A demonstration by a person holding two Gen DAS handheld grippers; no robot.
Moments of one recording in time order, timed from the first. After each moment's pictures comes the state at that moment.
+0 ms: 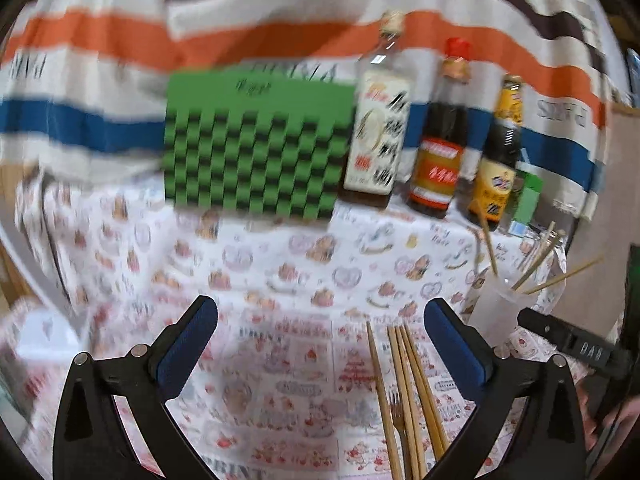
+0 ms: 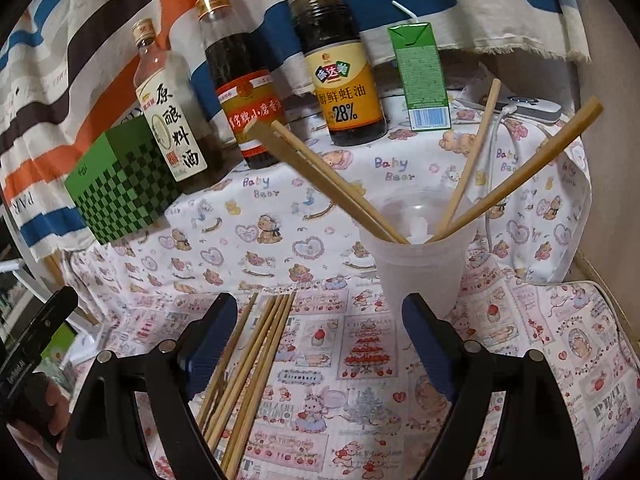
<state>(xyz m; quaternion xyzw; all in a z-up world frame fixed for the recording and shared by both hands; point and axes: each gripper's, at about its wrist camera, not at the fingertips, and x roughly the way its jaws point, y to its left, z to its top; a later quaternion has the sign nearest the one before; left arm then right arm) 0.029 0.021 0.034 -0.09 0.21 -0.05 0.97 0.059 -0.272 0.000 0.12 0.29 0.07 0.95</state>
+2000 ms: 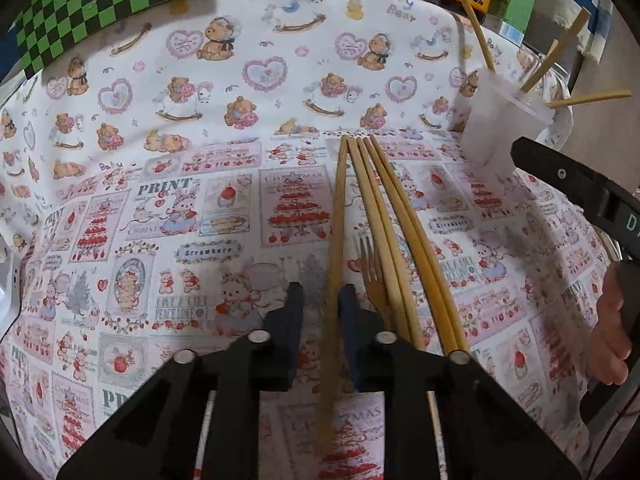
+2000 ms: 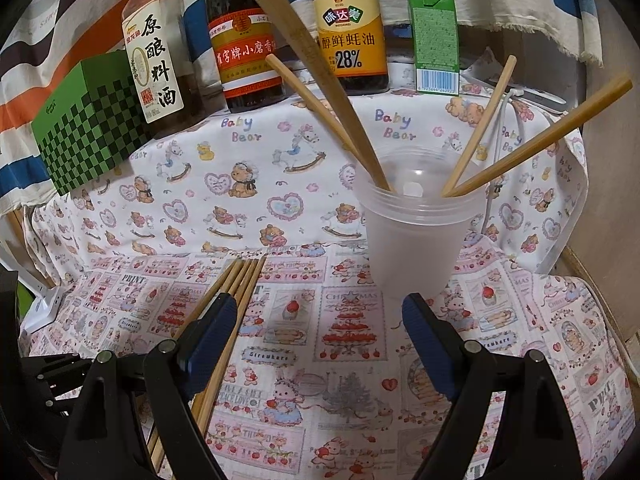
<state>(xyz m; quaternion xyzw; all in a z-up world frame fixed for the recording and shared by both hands) 0.068 -0.053 -0.056 0.02 0.46 -0.12 0.88 0.076 -0.256 -0.028 0.06 0.33 0.04 0.94</state>
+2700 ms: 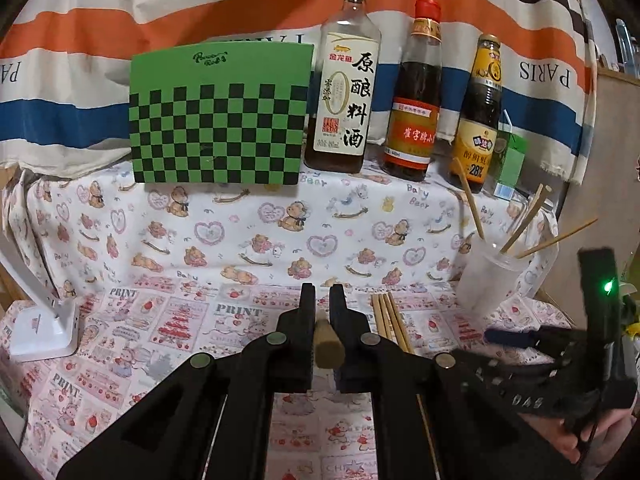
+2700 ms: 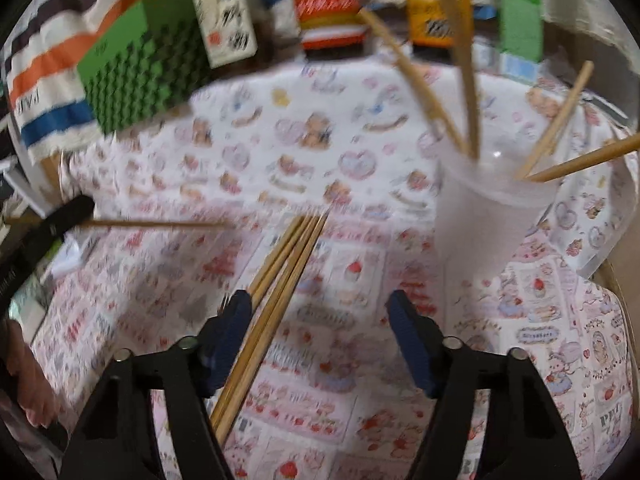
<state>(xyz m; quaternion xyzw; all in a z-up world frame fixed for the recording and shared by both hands) 0.026 -0.002 0.028 -0.04 0.24 -0.07 0.97 0.074 -0.217 -0.040 0.01 0.41 0.14 0.90</state>
